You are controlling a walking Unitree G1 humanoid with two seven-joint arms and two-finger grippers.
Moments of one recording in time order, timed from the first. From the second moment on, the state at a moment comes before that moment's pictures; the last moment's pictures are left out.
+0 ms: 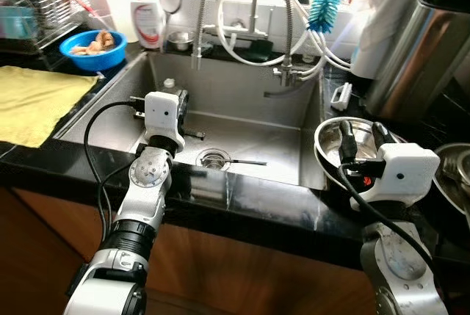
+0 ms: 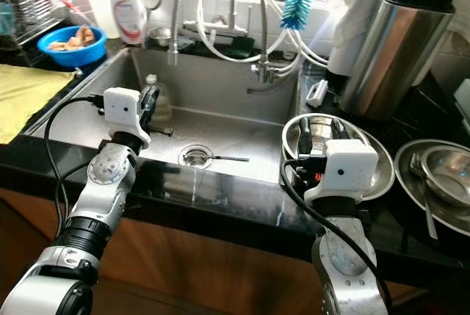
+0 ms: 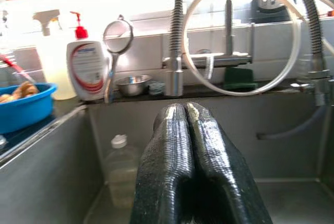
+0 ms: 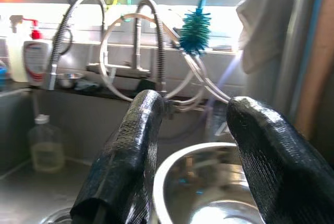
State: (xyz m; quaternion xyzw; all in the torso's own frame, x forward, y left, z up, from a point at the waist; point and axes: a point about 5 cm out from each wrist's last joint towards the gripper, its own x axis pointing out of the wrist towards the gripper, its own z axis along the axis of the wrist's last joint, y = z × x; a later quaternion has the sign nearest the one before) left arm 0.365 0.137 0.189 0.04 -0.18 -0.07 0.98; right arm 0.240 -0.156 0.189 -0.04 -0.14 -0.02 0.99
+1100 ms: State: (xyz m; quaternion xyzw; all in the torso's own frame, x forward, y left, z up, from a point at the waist) left arm 0.370 0.144 0.196 0.04 -0.19 -0.06 0.98; right arm 0.245 -0.145 0.190 -0.03 -0.14 -0.01 0.99
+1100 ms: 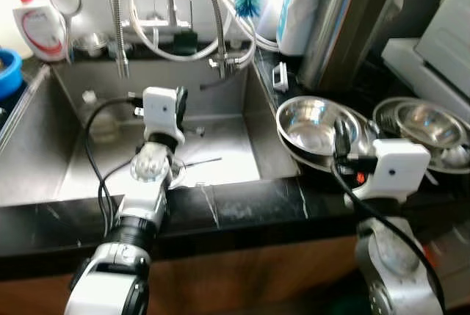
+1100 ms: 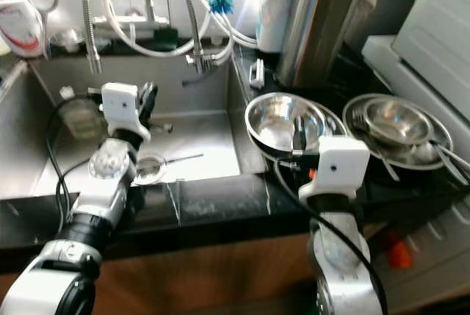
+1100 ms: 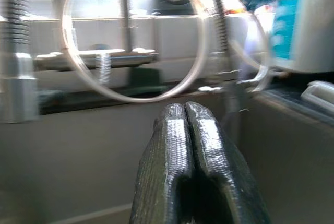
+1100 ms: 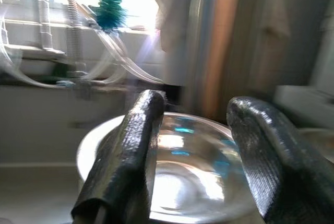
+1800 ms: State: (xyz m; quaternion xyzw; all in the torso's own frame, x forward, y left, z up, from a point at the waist) left arm 0.353 0.127 0.222 0.03 -0.25 -0.09 0.96; right arm 0.245 -0.148 0.193 -0.03 -0.15 -0.01 0.99
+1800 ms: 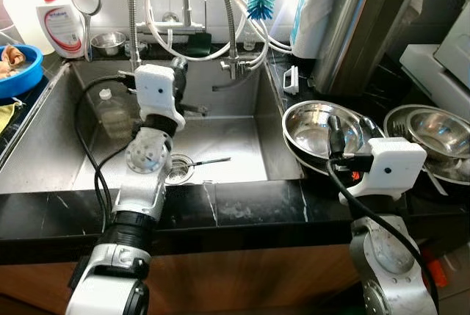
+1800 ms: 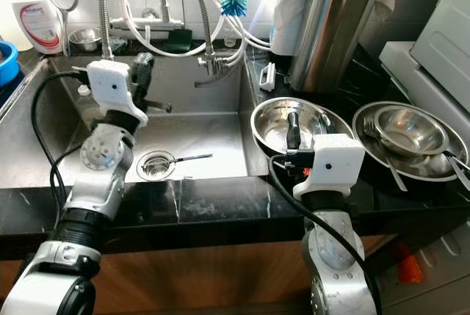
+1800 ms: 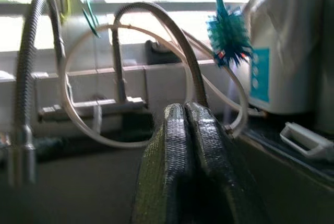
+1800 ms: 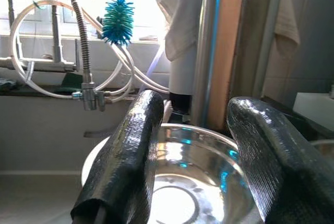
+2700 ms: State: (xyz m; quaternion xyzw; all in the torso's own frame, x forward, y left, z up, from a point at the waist) left arm 0.353 0.127 0.231 0.02 -0.25 -0.09 0.96; right arm 0.245 -0.146 0.196 -0.03 -0.16 -0.01 0.99
